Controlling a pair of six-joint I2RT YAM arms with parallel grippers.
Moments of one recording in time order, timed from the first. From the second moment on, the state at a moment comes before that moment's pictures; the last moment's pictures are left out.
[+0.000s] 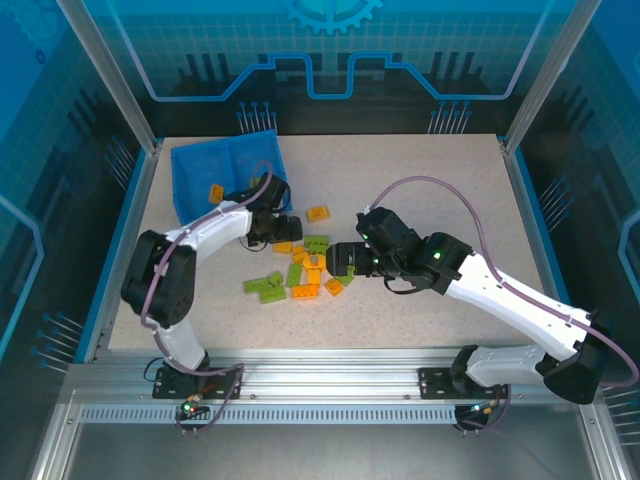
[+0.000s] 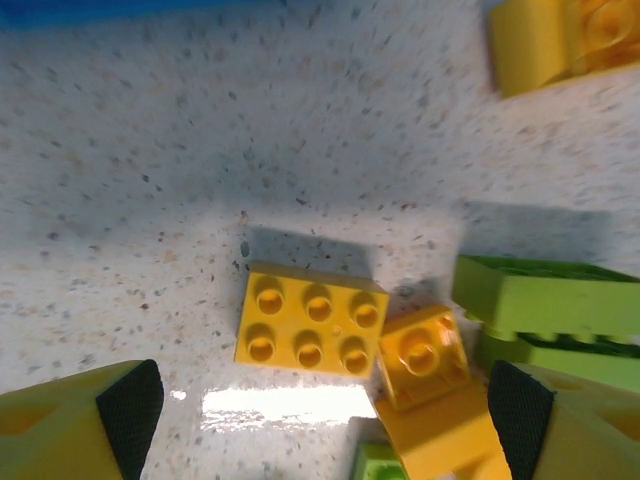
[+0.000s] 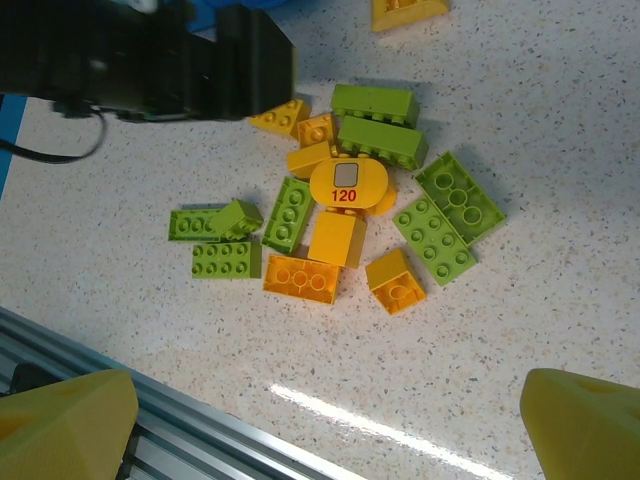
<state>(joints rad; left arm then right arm) -0.37 1.79 1.23 -0.67 0.00 -0.53 0.90 1.22 1.20 -0.86 0.11 0.76</state>
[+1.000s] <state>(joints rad) -0.36 1.78 1.21 -0.67 -0.04 -0.53 0.92 1.28 1.20 -0.82 0.04 0.72</state>
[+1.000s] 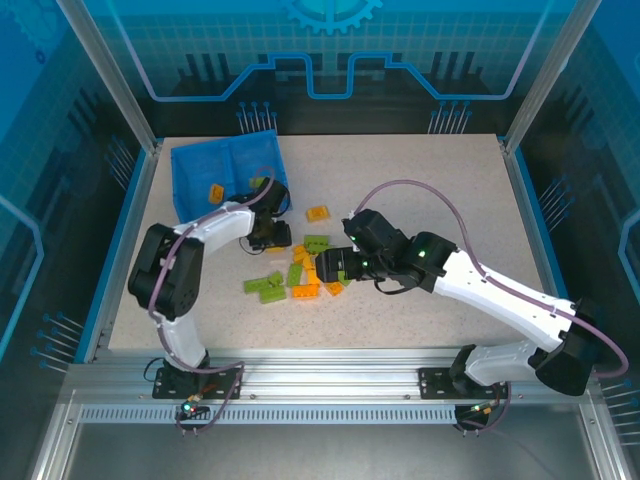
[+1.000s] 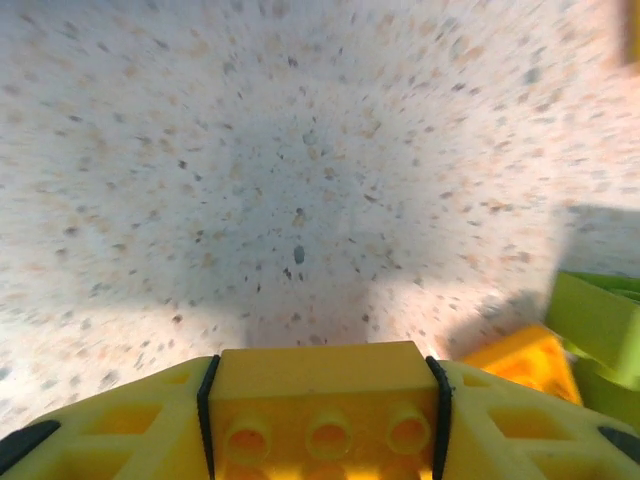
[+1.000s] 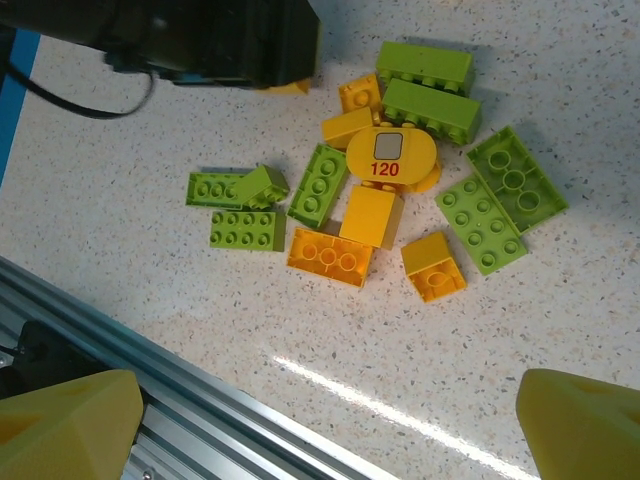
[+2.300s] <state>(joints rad) 0.15 2.31 2.08 -1.02 -0.02 -0.93 0.92 1.17 1.19 -0.83 0.10 0.74</state>
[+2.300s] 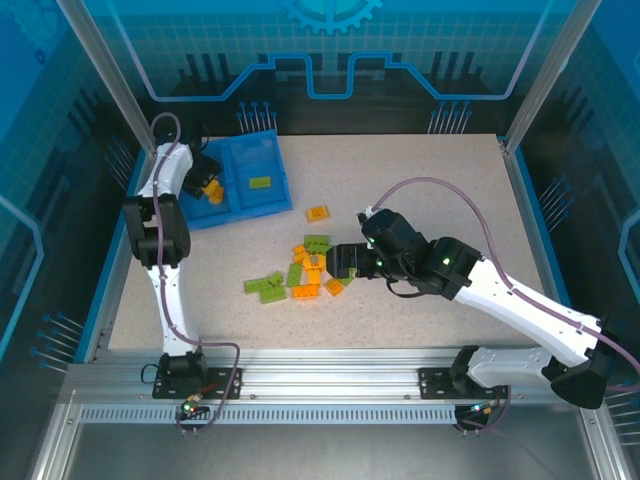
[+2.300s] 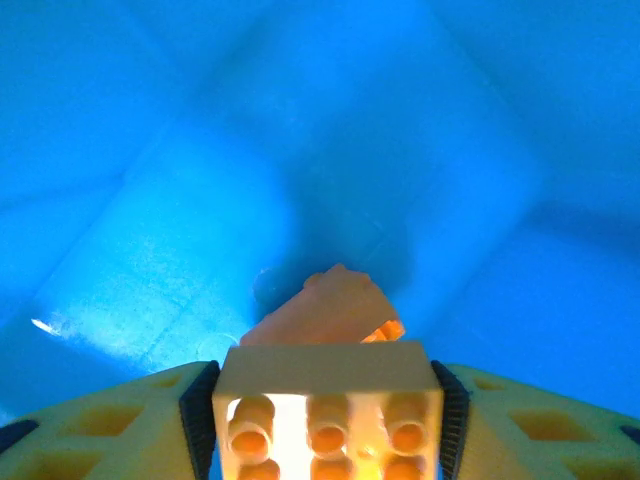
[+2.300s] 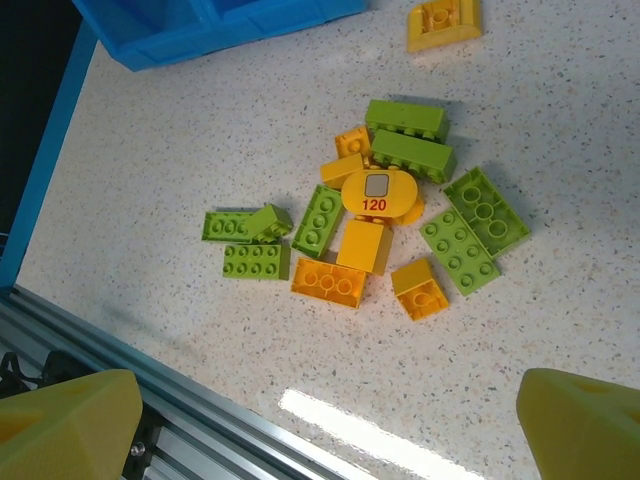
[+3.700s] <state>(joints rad) -0.25 0.98 1.10 -0.85 0.25 -0.20 0.69 1.65 1.29 -0.71 0.09 0.30</state>
